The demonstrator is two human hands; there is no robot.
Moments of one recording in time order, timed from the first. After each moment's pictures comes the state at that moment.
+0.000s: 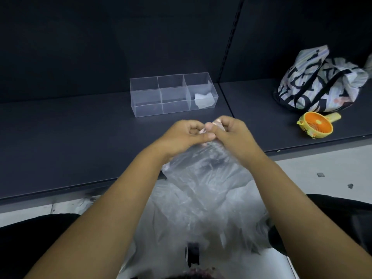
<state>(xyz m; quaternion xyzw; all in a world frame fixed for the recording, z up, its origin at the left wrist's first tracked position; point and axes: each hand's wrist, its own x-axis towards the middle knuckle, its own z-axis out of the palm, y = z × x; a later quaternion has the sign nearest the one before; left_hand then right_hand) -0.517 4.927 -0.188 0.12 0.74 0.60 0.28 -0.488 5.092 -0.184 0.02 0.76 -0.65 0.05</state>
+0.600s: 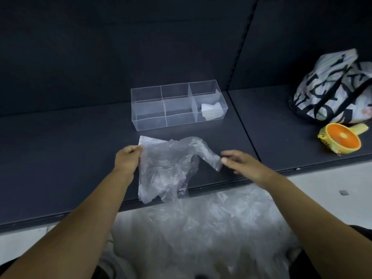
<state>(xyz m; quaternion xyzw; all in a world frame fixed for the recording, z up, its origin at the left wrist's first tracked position) -0.594 4.821 -0.315 -0.29 0.74 0.60 0.08 -0.536 5.148 -0.284 0.12 0.81 -0.52 0.24</state>
